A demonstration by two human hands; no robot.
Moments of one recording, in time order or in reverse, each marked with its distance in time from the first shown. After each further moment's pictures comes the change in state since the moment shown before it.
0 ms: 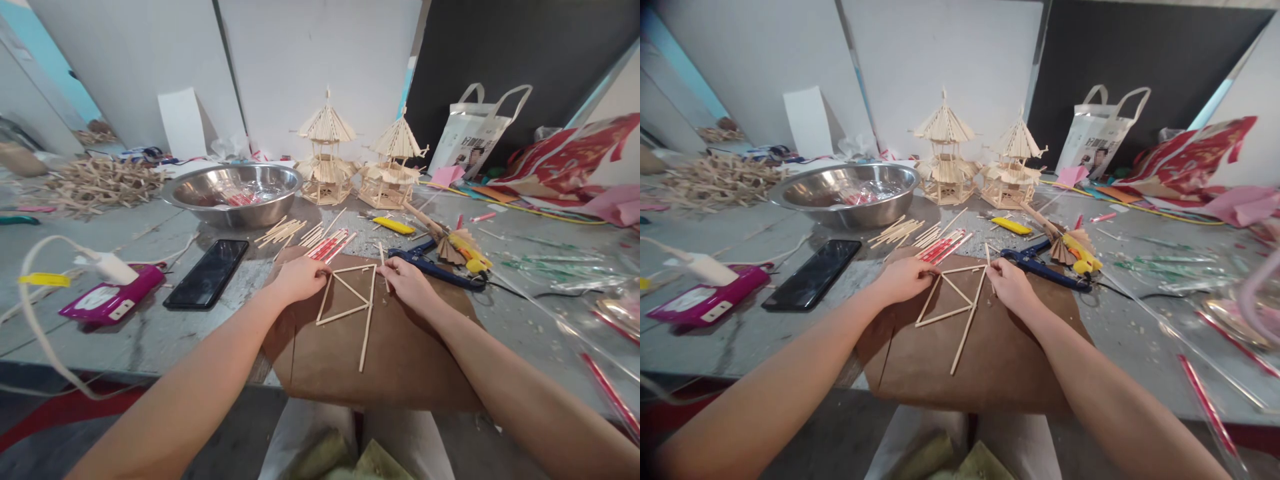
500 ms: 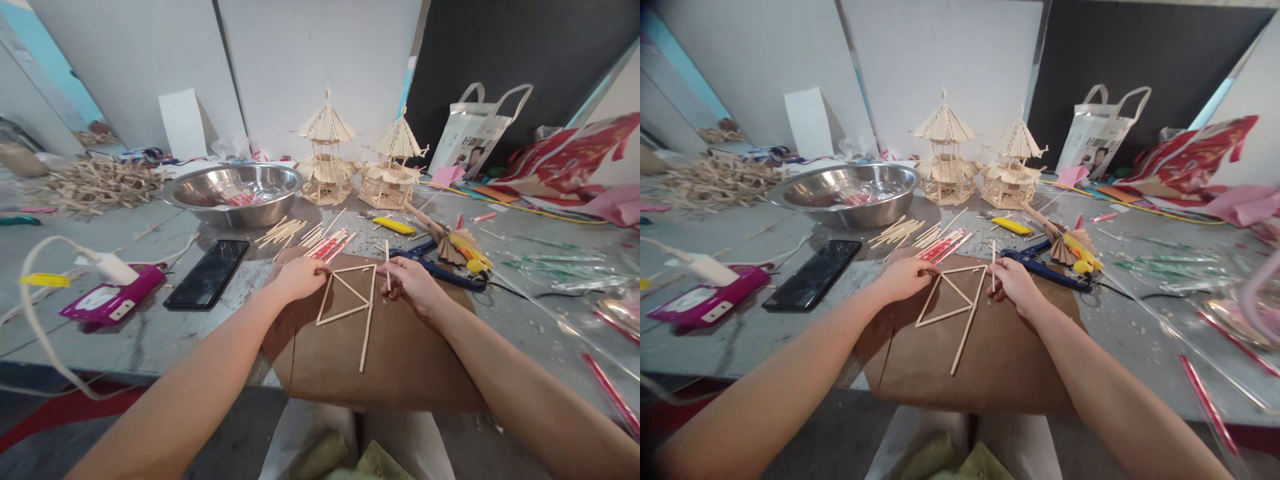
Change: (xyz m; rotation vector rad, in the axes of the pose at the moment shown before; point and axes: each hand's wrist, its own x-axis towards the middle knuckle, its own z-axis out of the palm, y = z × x) left_hand 0.001 0.001 -0.001 -0.075 -0.005 -0.036; right_hand -0.005 -0.014 -0.004 0.599 -0.102 0.261
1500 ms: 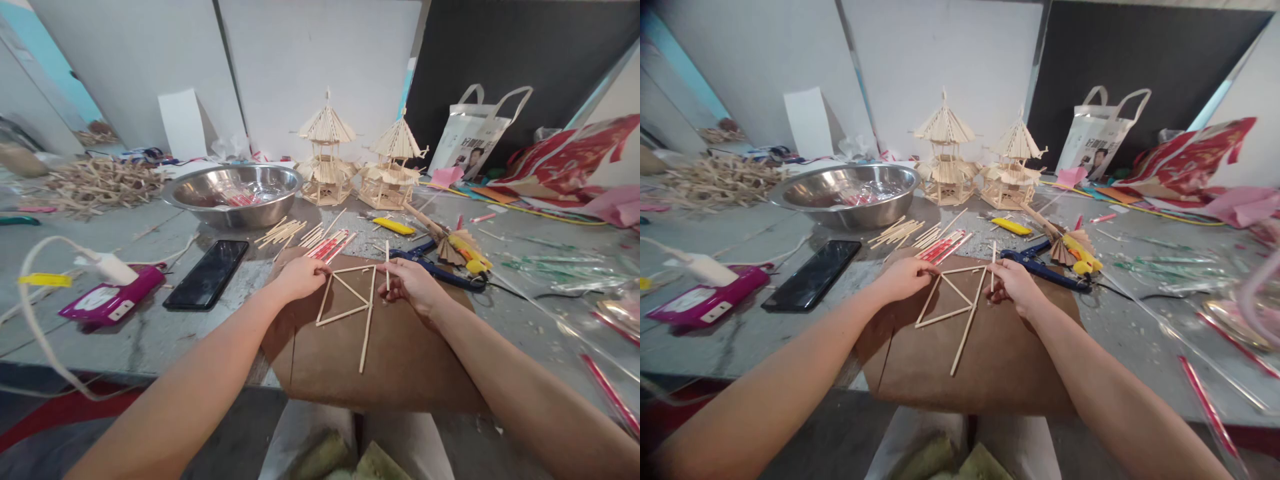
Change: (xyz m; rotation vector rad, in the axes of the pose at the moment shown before) left_hand 0.001 0.001 -0.001 -0.041 -0.002 0.005; right_hand 0.002 0.001 -0.003 0.084 -0.059 0.058
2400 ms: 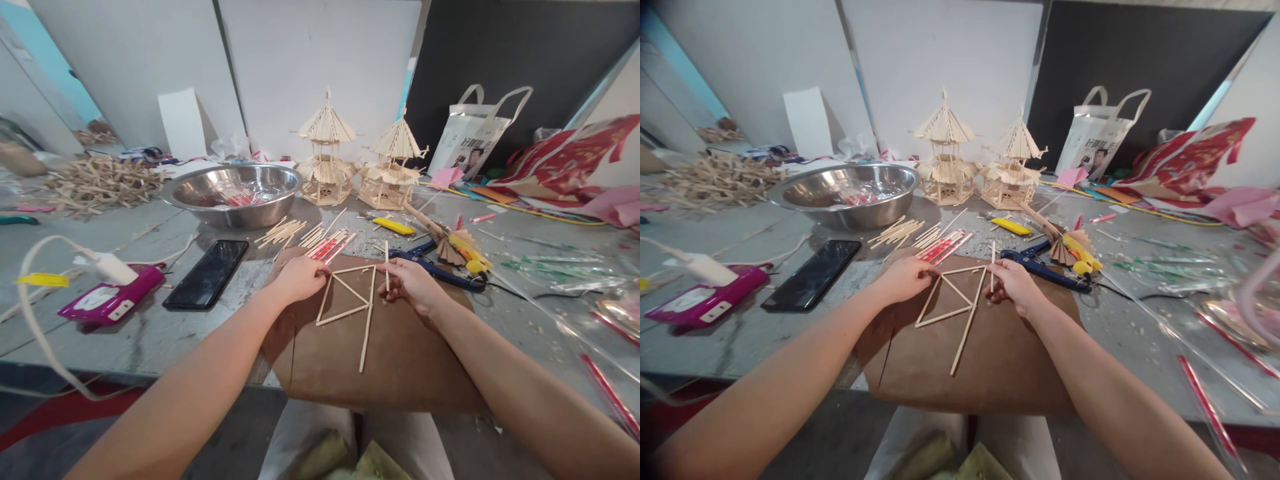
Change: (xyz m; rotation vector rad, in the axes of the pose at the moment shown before) left_hand 0.002 -0.004 0.004 0.059 0.047 0.065; right_hand -0.002 -0.002 0.001 -0.016 0.001 0.023
